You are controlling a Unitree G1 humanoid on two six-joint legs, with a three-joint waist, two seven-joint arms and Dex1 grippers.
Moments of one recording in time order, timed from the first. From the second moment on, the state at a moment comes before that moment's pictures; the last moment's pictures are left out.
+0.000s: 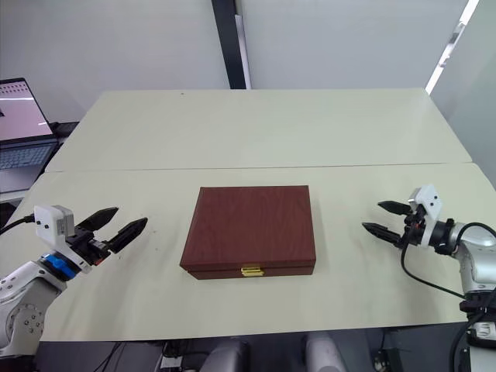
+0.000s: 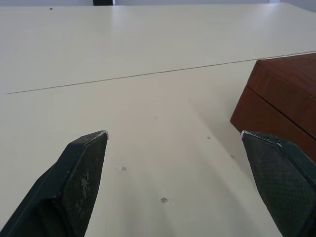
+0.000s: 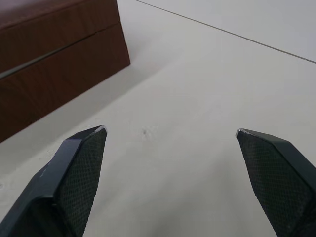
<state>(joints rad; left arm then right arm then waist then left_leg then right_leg) 0.03 0.73 0.41 0.08 -0.63 0.23 -0.77 -0.32 -0.77 -0.22 0.34 0.34 0.22 1.21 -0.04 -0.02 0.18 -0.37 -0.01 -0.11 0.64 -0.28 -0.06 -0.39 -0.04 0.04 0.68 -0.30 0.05</state>
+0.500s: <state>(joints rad) 0.00 0.76 0.42 0.18 -0.54 0.22 -0.85 -0.24 -0.80 -0.25 0.37 0.34 0.19 1.20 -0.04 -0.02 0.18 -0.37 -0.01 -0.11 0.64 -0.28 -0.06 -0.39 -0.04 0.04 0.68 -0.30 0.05</state>
